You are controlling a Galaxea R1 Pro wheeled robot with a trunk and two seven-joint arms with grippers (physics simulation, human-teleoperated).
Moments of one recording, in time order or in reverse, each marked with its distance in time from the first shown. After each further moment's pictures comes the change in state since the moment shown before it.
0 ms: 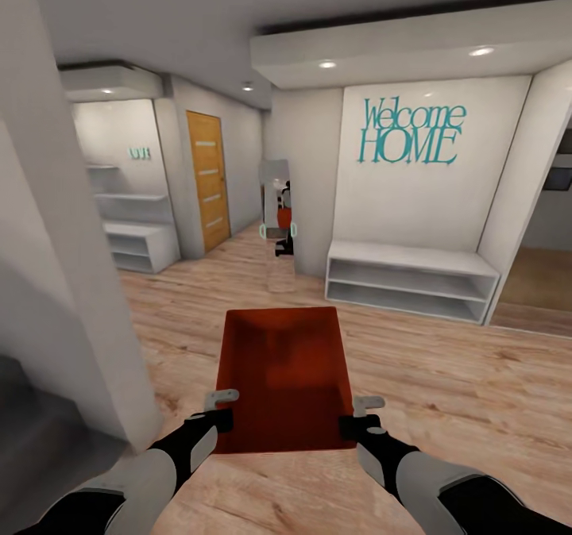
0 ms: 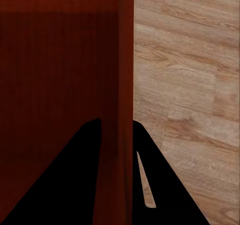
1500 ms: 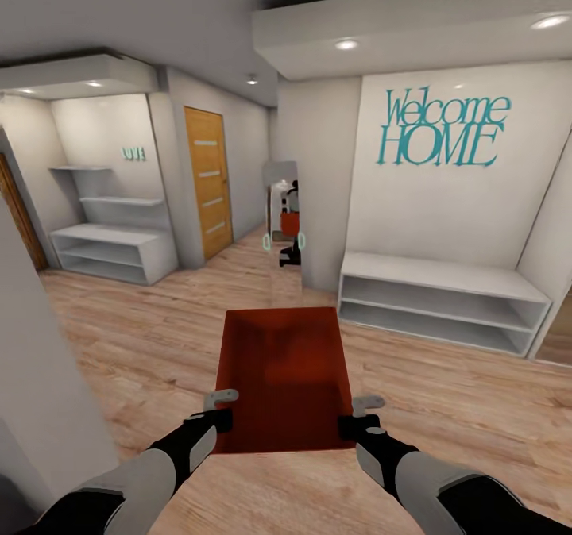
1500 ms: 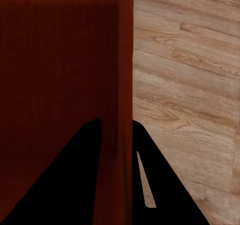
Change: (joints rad) left arm 0.000 0.003 0.000 0.000 0.000 0.000 -0.004; right arm 0.000 0.003 0.002 0.000 -0.001 0.000 -0.005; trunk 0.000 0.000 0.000
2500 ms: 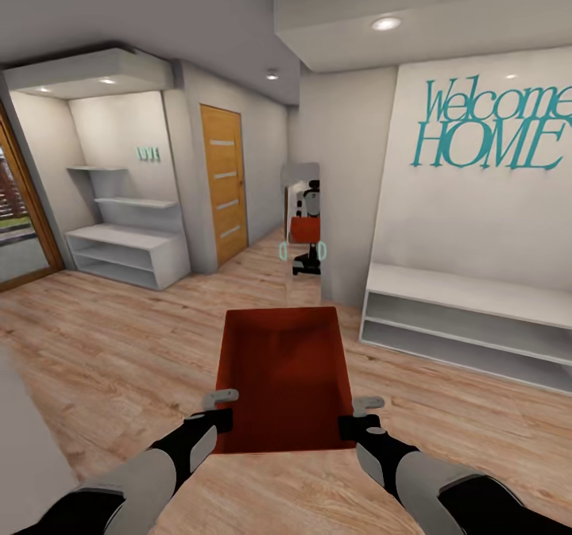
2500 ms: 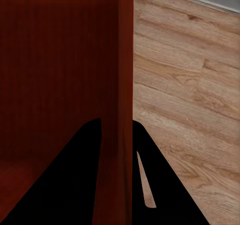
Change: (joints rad) left arm 0.000 -0.002 -0.001 -0.001 0.000 0.002 0.002; right arm 0.000 -0.002 -0.001 0.000 -0.001 0.000 0.002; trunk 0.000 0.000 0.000
